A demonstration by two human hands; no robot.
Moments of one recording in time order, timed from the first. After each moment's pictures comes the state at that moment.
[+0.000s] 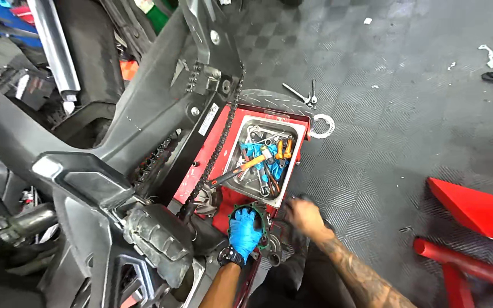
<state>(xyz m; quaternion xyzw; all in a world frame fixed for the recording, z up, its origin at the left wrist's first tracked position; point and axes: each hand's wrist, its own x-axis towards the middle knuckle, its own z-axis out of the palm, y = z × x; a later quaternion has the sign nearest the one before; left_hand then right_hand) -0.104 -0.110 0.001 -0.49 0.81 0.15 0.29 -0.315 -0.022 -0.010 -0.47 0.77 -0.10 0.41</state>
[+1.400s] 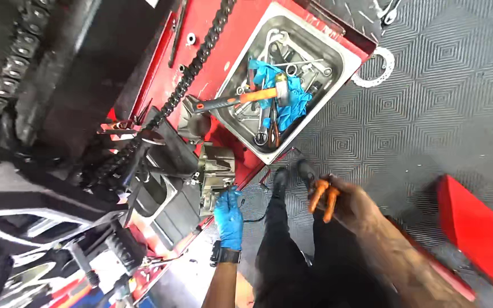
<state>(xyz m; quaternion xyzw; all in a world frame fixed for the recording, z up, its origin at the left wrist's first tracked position) -0.127 0.023 0.011 -0.81 0.47 0.32 -0.15 -0.430 0.043 -0.033 0.17 0.48 -0.40 0.76</state>
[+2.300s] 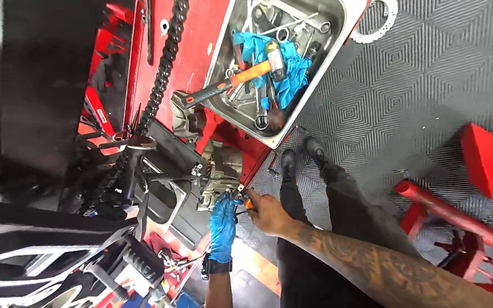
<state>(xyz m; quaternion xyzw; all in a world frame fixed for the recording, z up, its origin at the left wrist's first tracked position) -0.037 0.036 0.020 -0.74 0.51 0.43 -0.12 -0.216 0.032 -0.007 -0.45 0.52 -0.11 0.71</state>
